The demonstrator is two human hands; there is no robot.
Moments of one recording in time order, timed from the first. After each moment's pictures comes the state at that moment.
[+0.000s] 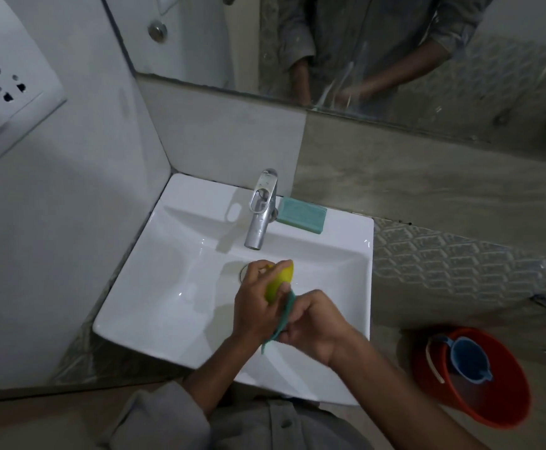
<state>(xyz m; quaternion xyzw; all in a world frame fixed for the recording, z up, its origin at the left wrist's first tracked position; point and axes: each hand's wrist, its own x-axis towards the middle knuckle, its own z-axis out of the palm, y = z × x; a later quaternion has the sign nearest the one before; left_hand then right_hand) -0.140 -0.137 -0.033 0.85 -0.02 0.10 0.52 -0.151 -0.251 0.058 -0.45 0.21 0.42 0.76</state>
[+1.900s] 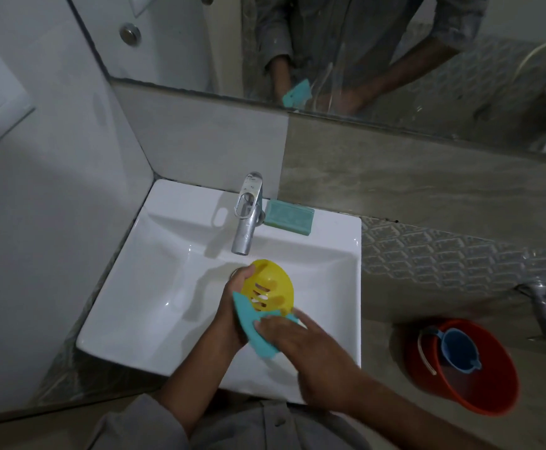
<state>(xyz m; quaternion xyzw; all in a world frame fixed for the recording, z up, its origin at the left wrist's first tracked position) -0.124 -0.128 0.005 0.40 0.29 -0.27 0.83 -0.194 -0.299 0.031 -0.90 -0.40 0.12 0.15</state>
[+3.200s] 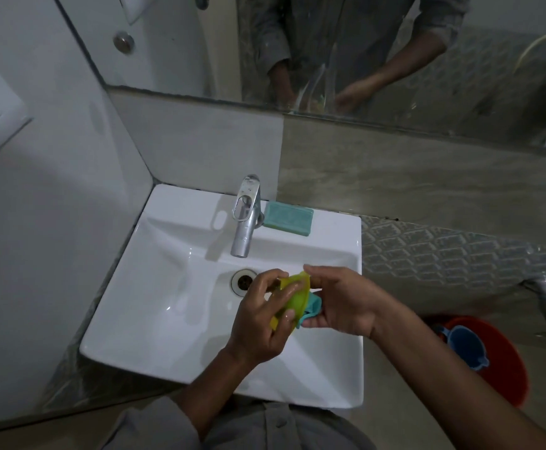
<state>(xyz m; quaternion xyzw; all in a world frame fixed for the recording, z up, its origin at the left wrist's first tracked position) -0.146 -0.141 -0.019 0.83 -0.25 0.17 0.47 -0.115 -0.306 0.088 -0.50 0.23 0.45 0.70</state>
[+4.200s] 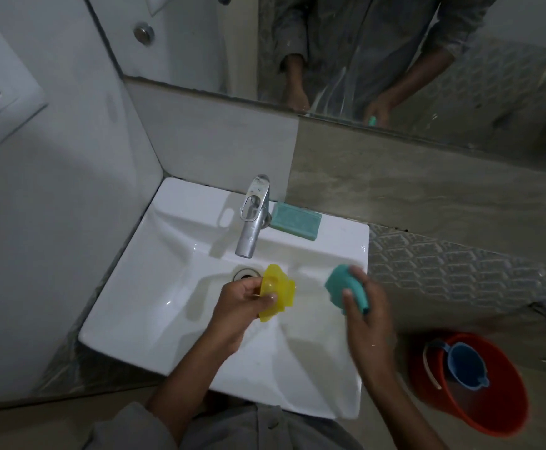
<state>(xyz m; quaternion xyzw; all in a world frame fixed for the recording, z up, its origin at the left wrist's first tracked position) -0.135 -0.124 0.008 0.61 0.16 -0.16 0.76 -0.161 -0.321 0.034 -0.83 0.11 -0.10 0.54</state>
